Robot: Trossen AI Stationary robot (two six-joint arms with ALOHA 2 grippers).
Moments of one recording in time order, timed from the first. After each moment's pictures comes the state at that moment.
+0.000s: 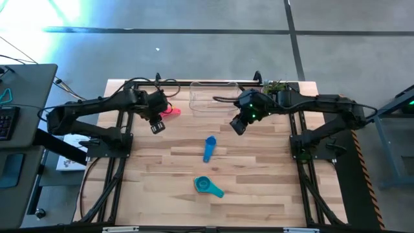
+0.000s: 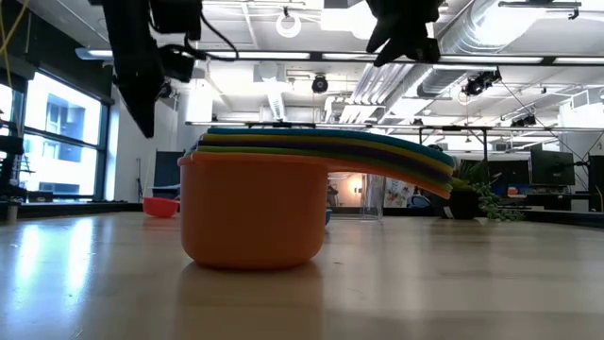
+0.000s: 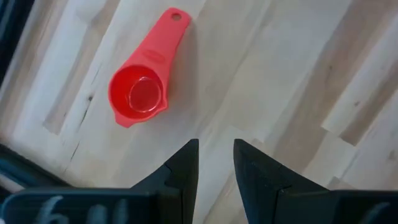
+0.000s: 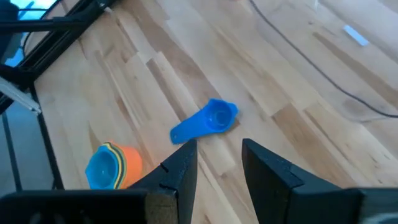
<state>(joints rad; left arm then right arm) 0.37 1.18 0.95 -1.08 -0.14 -0.10 -0.13 1.38 1.33 -0.82 -0.06 0.57</state>
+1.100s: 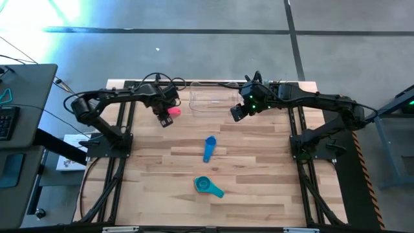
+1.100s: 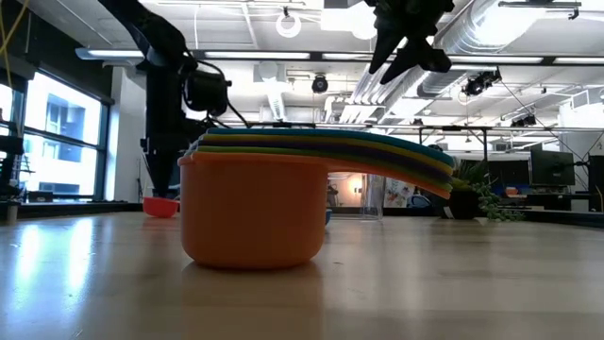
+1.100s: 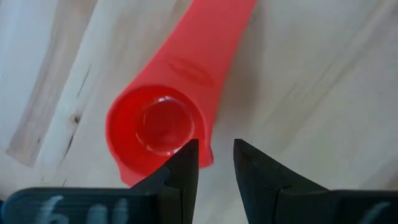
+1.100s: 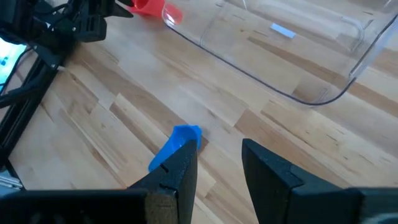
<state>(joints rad) 0.60 1.55 0.91 -0.84 -0.10 0.07 -0.24 1.38 1.33 -0.86 0.02 0.76</state>
